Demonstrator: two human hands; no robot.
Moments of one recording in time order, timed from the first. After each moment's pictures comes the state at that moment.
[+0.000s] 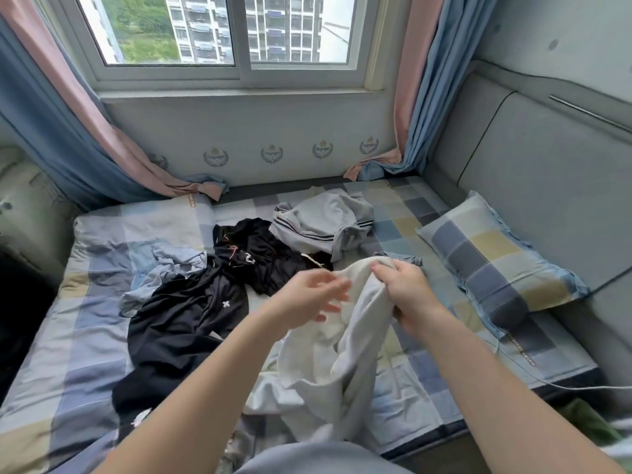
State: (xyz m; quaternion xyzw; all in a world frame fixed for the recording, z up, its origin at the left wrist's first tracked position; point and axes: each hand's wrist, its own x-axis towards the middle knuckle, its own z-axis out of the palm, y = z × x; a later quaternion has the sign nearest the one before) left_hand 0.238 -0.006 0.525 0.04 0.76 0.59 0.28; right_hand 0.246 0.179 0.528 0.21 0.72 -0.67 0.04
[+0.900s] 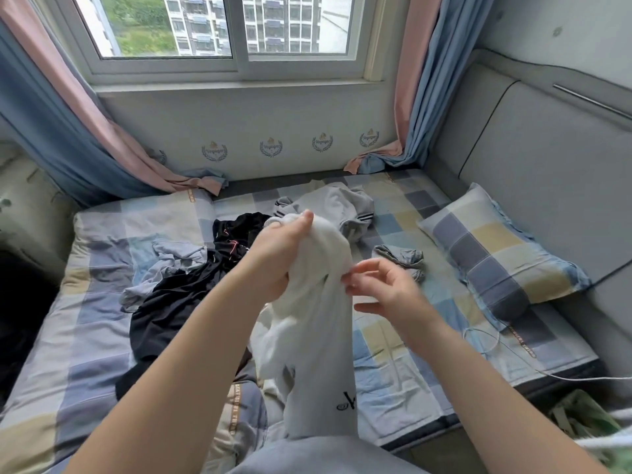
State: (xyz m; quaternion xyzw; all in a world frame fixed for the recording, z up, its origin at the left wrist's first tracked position) left_hand 0.224 -0.013 0.586 -0.11 0.63 0.76 0.12; right_hand 0.285 0.164 0.549 0.08 0.72 -0.69 0.09
